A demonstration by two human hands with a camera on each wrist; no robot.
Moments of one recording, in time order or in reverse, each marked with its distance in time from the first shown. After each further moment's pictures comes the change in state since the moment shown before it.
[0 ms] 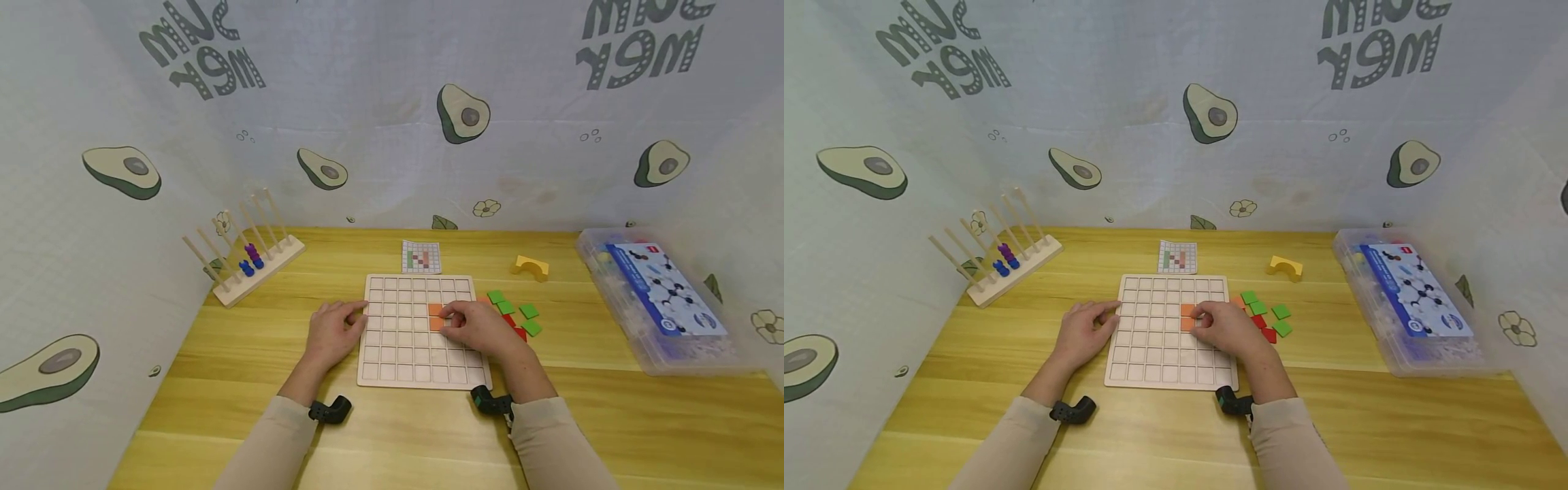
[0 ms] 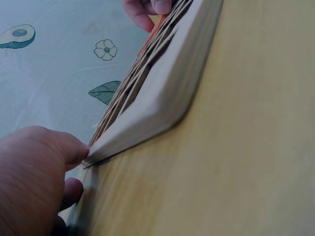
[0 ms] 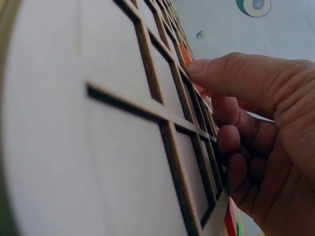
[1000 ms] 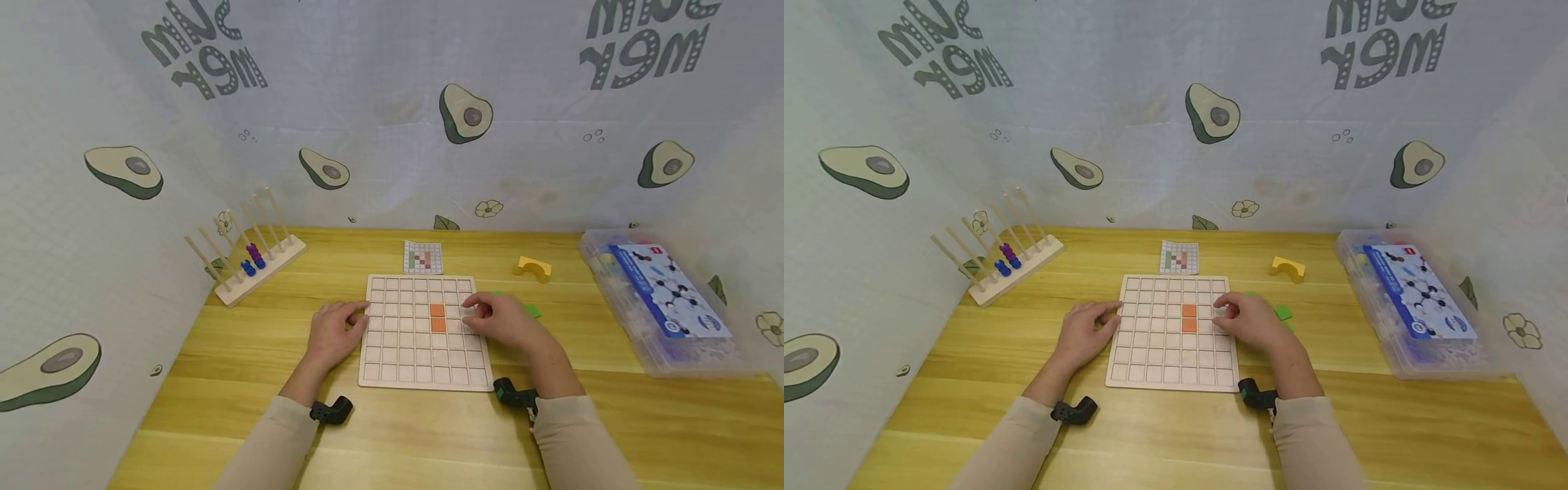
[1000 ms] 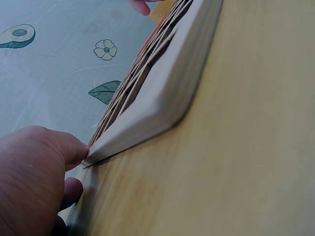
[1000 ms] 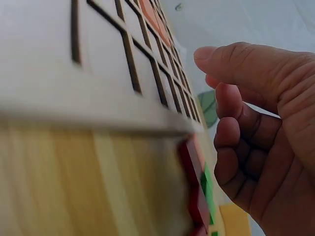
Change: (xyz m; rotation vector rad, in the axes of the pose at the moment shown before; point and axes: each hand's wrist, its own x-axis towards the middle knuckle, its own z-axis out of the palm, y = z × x) left_hand 0.001 -0.002 0.001 0.009 -0.010 0.001; right_hand -0.006 0.022 -0.033 0.031 0.026 -0.008
